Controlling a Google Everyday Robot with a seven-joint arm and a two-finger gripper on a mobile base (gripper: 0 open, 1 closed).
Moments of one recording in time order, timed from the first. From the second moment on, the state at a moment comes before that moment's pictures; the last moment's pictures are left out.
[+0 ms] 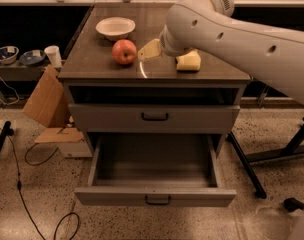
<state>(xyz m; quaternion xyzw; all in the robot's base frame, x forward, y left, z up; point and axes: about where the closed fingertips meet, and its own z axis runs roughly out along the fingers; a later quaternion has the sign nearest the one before) 0.735 -0.064 0.869 -0.13 0.91 0.03 0.39</state>
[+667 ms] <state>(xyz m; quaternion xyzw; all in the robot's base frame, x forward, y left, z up) 0.774 -0.095 0.835 -0.12 0.92 -0.05 0.38</state>
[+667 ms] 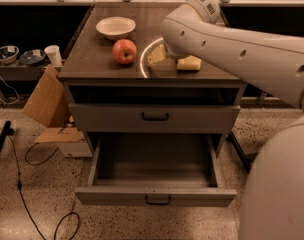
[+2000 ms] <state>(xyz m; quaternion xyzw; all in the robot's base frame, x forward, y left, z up) 0.761 -0.163 0.860 -0.10 0.93 -0.04 0.36</state>
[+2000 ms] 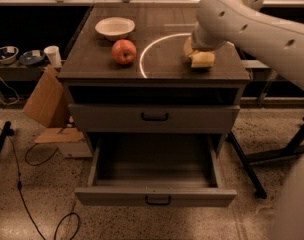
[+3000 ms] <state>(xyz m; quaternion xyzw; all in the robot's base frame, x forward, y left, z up) 0.655 -0.154 0.936 -0.21 0.90 0.07 0.37</state>
